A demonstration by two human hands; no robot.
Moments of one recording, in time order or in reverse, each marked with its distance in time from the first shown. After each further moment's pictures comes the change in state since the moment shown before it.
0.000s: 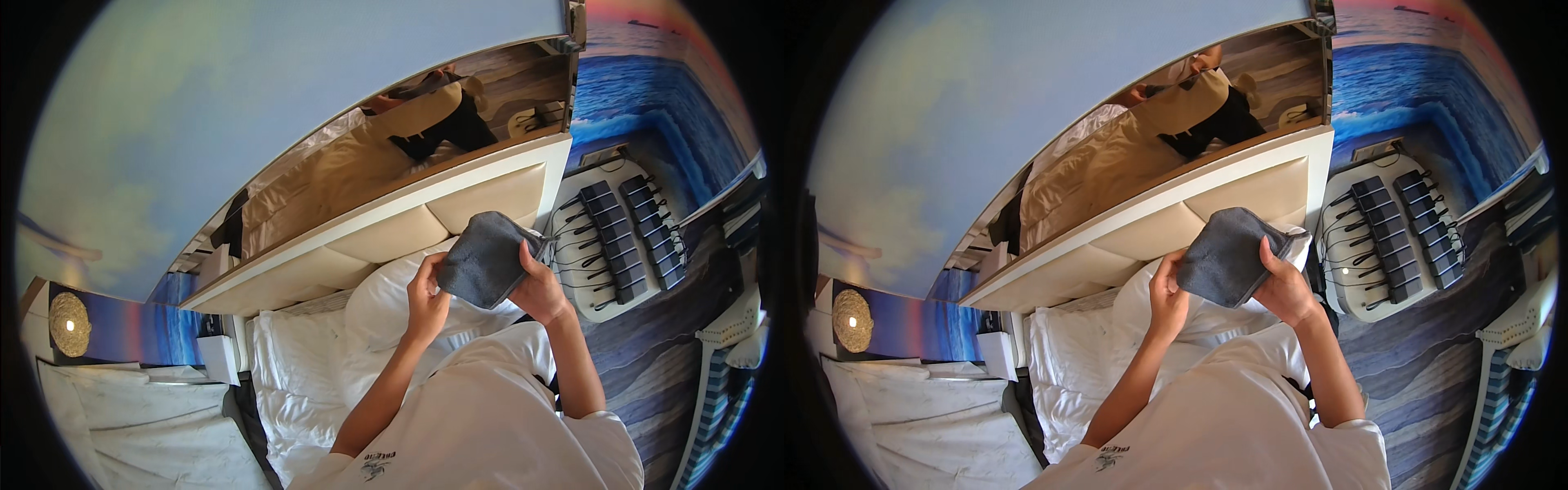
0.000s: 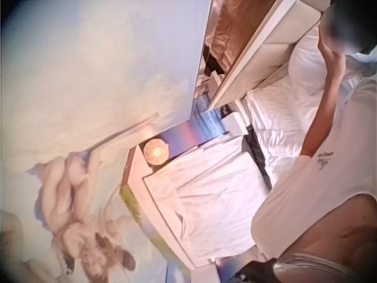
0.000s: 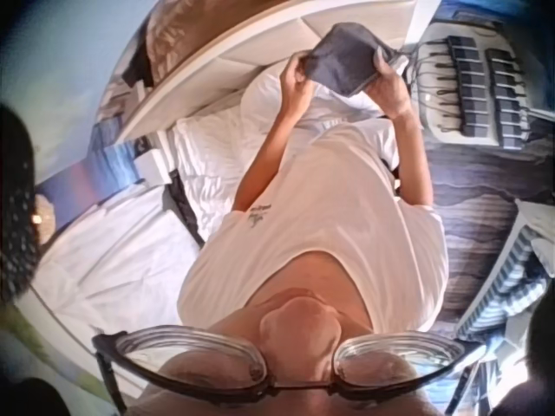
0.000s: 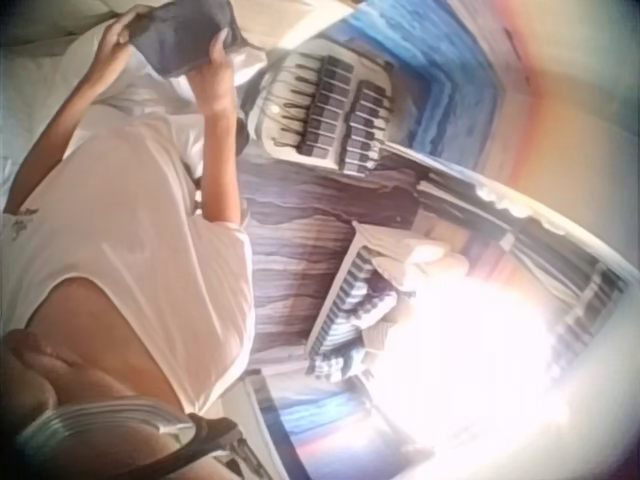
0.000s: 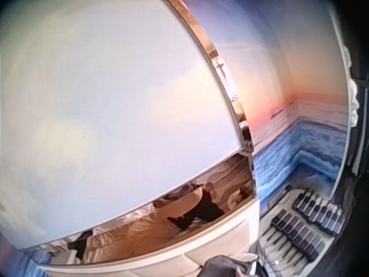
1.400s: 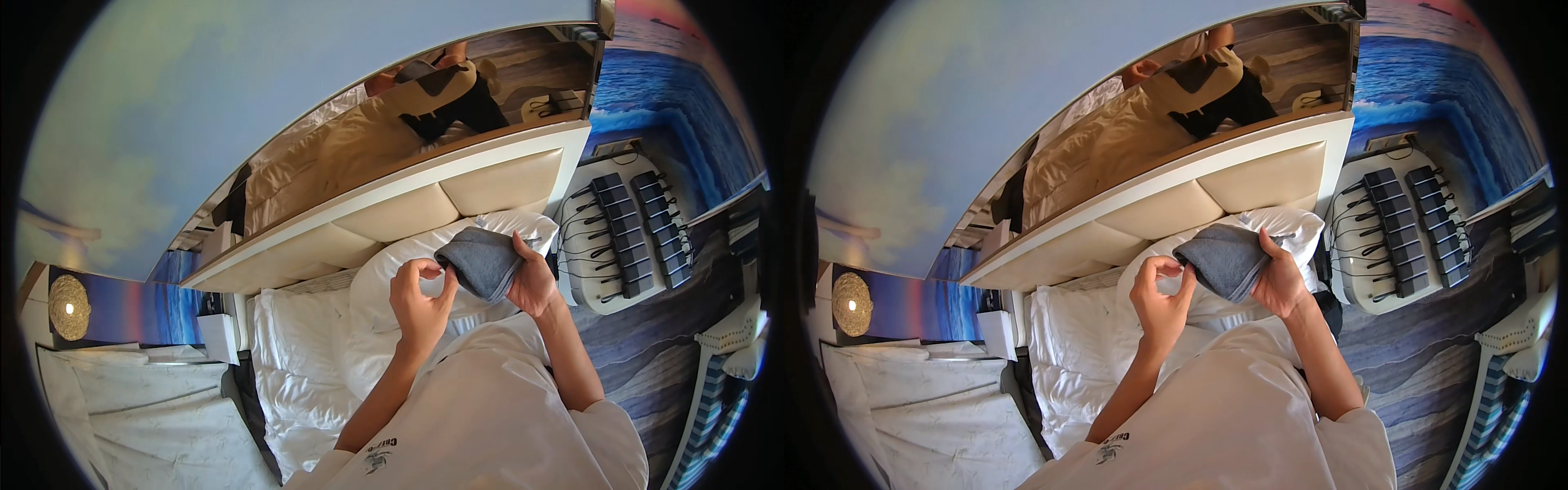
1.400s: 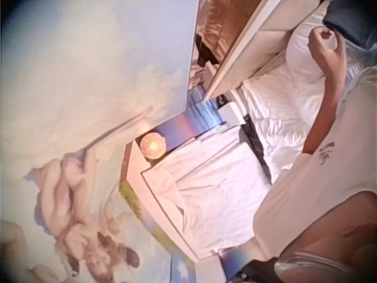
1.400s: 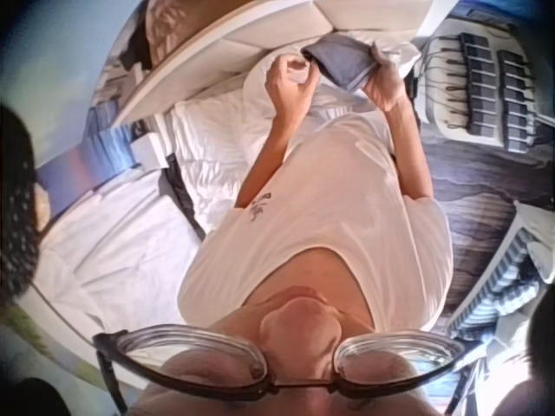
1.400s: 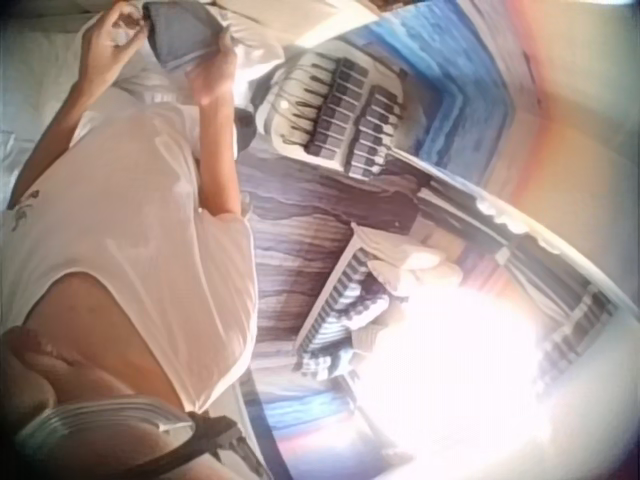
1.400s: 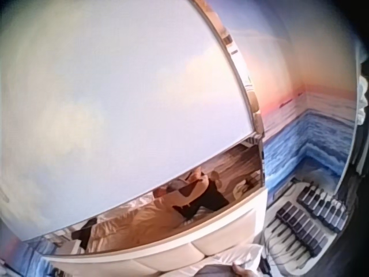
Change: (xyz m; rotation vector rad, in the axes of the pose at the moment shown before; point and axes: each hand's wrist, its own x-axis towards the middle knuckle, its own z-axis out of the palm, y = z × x) left_hand -0.025 0.034 -0.018 0.699 0.288 0.172; right_hand 0.018 0.030 -0.003 0.300 0.112 0.178
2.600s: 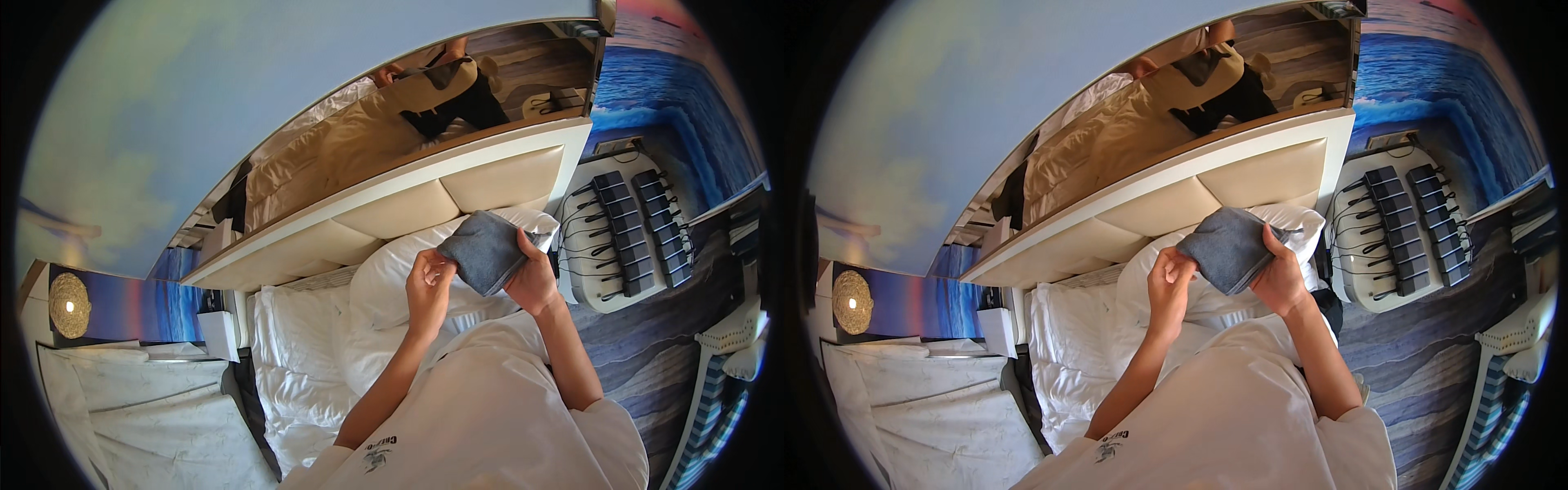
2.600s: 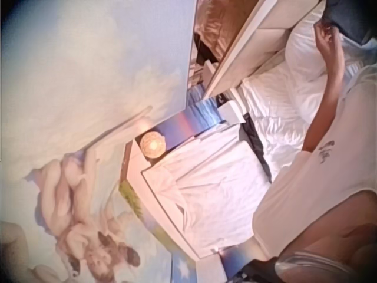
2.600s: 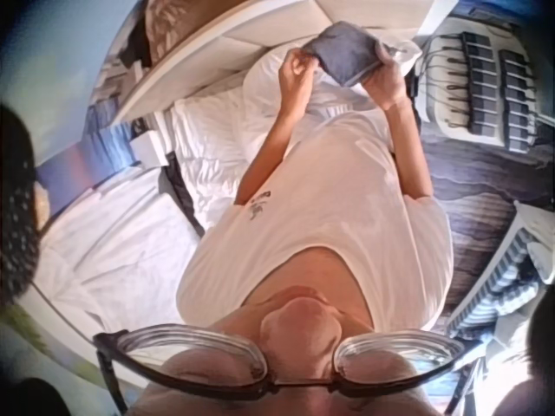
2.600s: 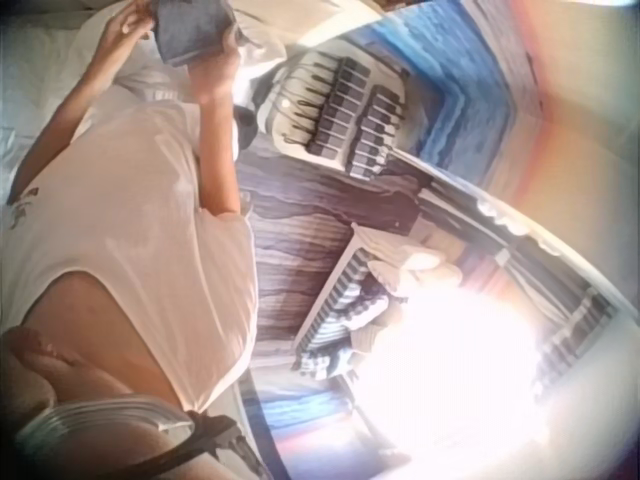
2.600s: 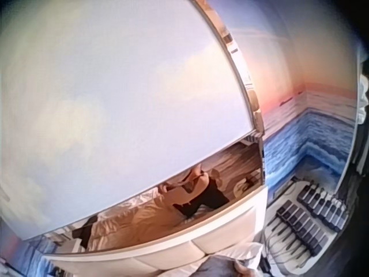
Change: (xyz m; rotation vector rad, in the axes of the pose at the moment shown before) left_hand -0.008 -0.018 0.017 -0.741 -0.209 -0.478; right_hand -0.003 0.004 0.002 -0.045 0.043 -0.150
